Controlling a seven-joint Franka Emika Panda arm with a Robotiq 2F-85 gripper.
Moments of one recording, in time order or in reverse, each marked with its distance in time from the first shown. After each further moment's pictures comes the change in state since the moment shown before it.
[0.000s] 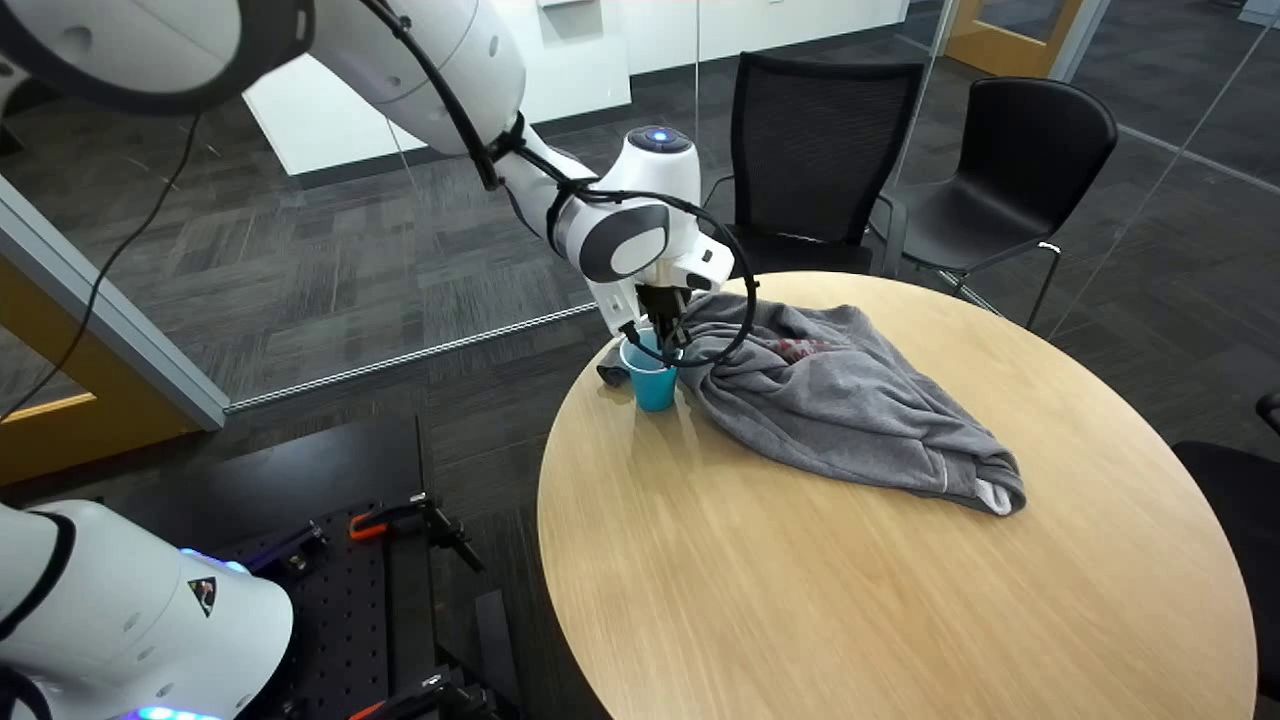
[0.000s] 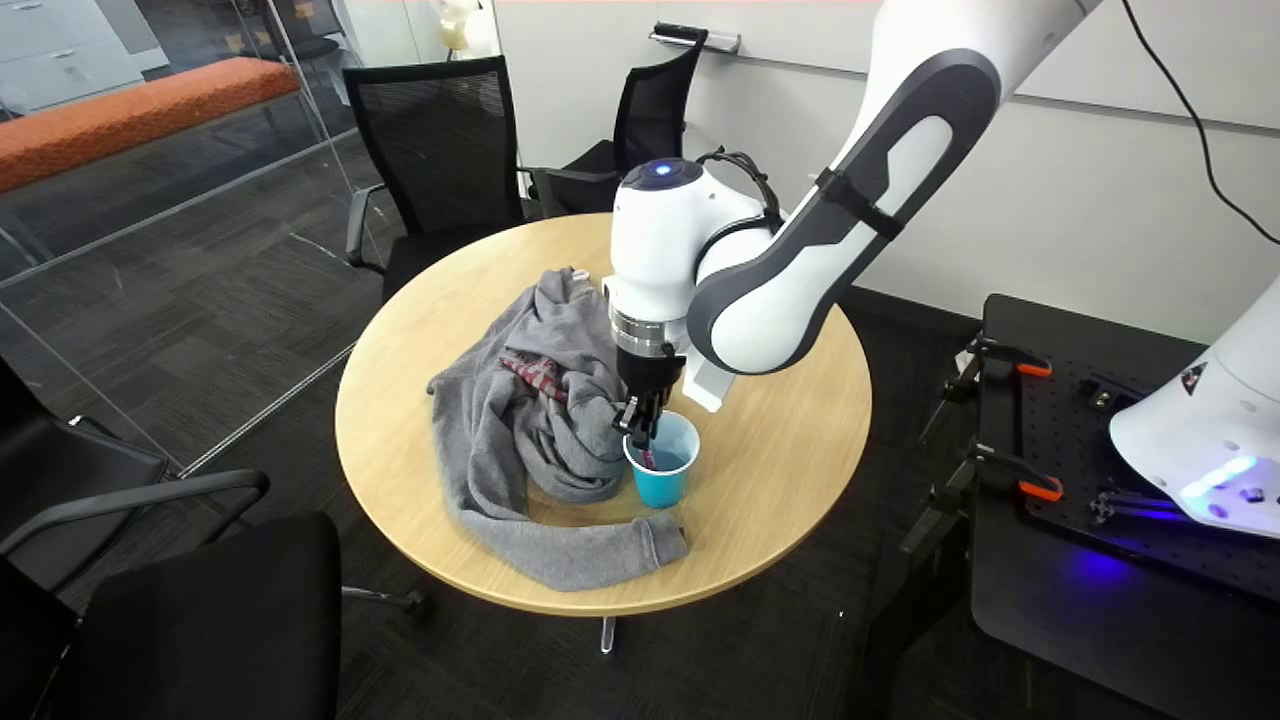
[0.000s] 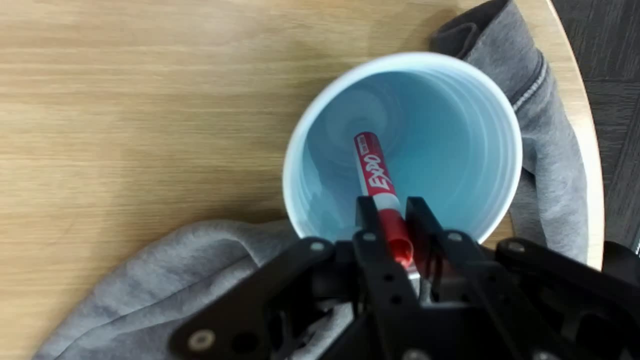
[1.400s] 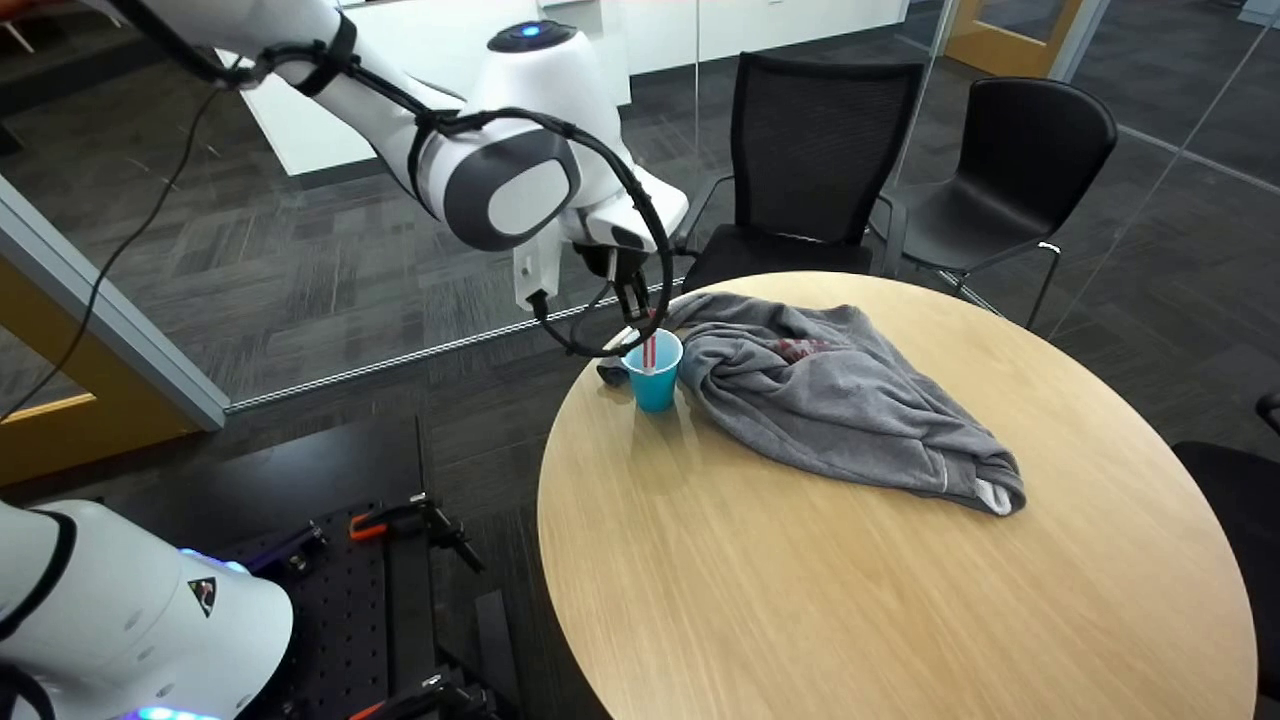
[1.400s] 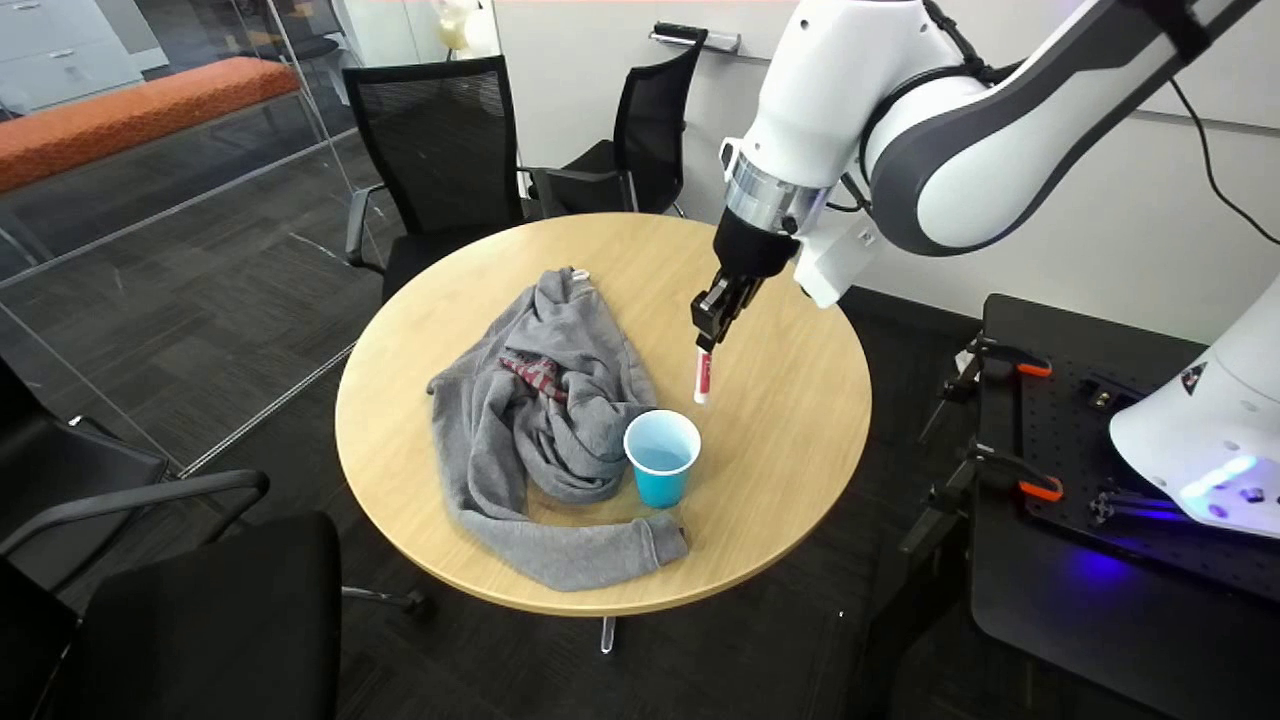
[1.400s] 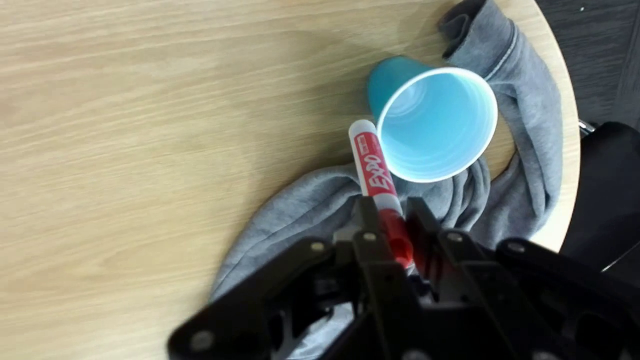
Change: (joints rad) arm 0.020 -0.518 -0.089 -0.479 -0.064 0.146 0.214
